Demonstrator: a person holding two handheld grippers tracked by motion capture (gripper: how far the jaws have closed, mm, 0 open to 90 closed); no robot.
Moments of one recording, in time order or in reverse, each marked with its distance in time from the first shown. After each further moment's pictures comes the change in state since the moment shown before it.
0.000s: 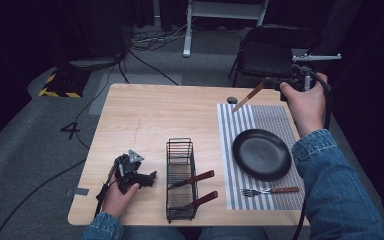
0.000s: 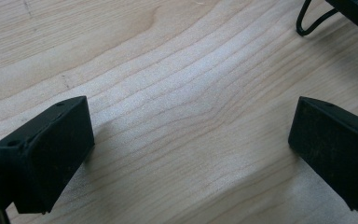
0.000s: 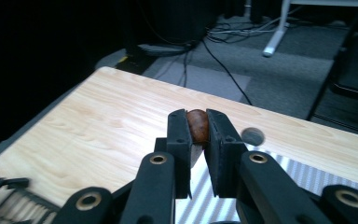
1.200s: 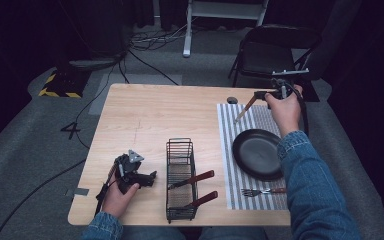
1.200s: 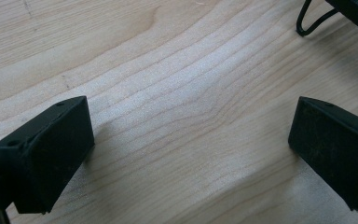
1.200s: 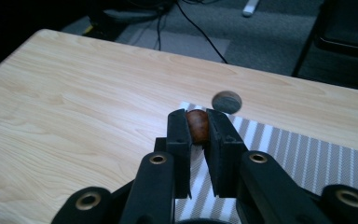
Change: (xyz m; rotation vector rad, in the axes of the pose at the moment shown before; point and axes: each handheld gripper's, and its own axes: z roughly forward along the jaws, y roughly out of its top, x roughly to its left) left arm 0.000 0.000 0.000 -0.002 0.000 -0.001; right arm -0.045 -0.044 0.085 0.136 -0.092 0.044
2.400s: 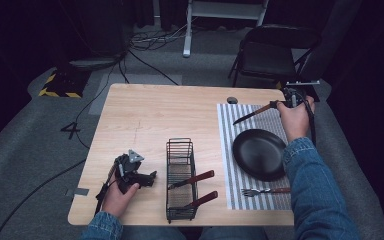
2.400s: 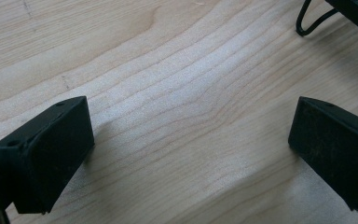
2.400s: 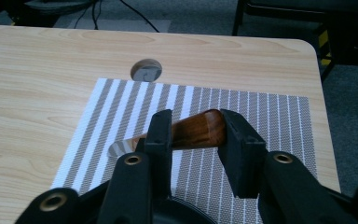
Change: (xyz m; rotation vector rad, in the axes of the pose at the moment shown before) left arm 0.001 0.000 0.000 0.005 -0.004 0.005; right arm -0.051 -0.037 0.006 0.046 -0.209 0.124
